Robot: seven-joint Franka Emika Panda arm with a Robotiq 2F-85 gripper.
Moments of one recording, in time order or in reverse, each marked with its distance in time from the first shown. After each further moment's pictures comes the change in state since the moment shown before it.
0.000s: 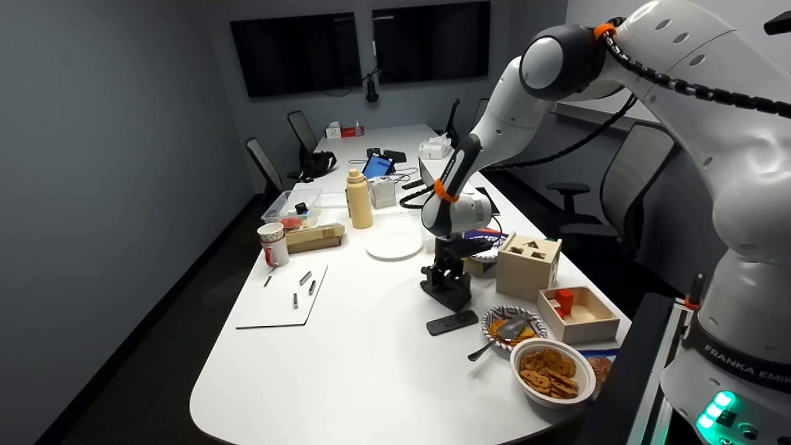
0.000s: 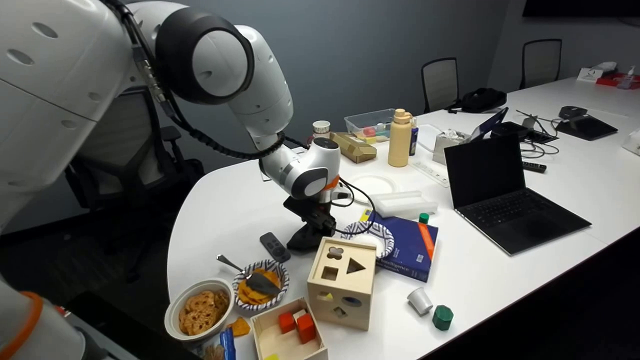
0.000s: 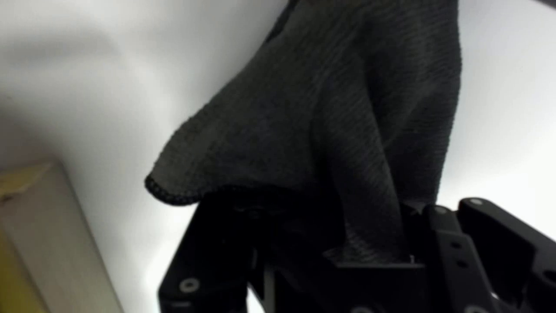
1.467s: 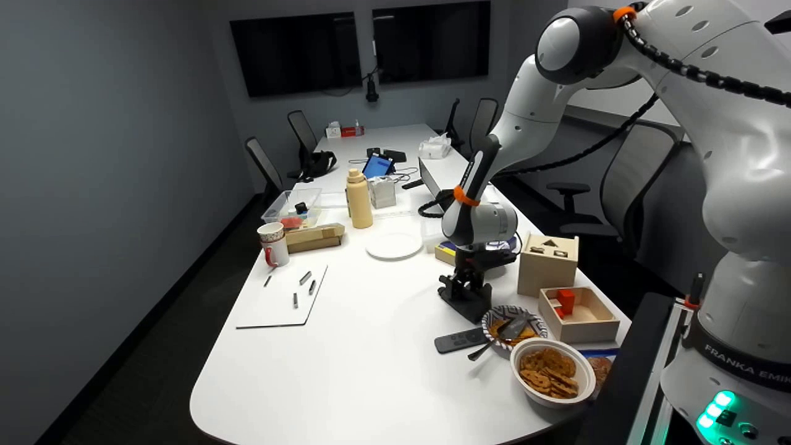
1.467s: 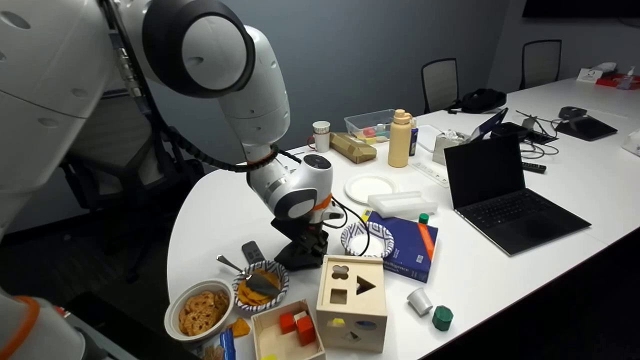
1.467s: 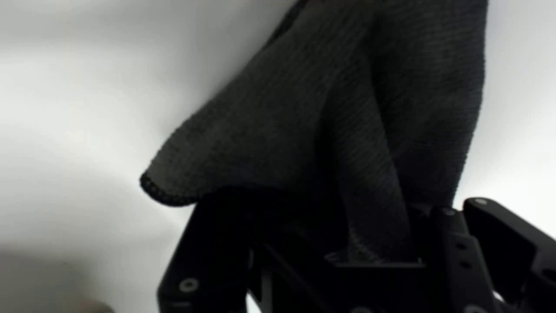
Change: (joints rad) arm -0.111 -0.064 0.064 -0.235 0.034 0.154 -0.073
